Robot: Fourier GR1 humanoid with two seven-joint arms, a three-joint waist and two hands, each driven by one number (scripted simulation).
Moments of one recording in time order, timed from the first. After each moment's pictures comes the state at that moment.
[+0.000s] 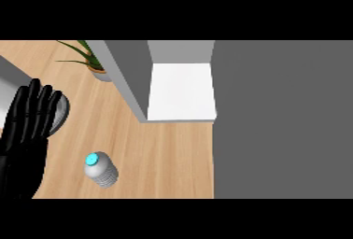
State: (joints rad) left arm 0.04 0.11 -0.02 -2.10 0.01 -0.02 0.00; right arm -0.02 -0.11 -0.01 -2.10 -0.02 0.01 -0.01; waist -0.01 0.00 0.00
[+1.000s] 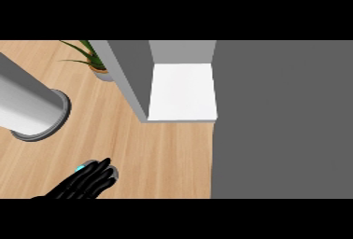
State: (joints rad) left arm 0.29 0.36 -0.20 -2.34 0.66 -0.31 0.51; right arm 0.31 -0.15 0.01 -2.38 -0.31 0.15 0.20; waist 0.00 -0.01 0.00
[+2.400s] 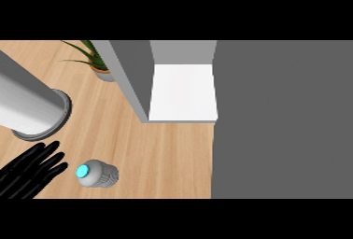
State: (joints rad) left arm 0.32 0.47 0.09 -2.33 0.82 -0.29 0.58; right arm 0.45 -0.17 -0.11 -2.39 -0.36 0.27 0.16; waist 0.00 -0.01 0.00
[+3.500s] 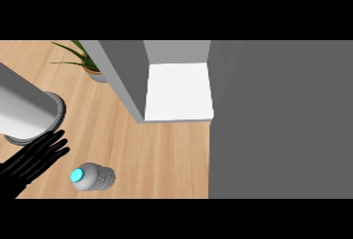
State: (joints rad) left arm 0.25 0.40 0.16 -2.03 0.67 -0.58 0.44; right arm 0.59 -0.19 -0.21 -2.38 -0.45 0.41 0.07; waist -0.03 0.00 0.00
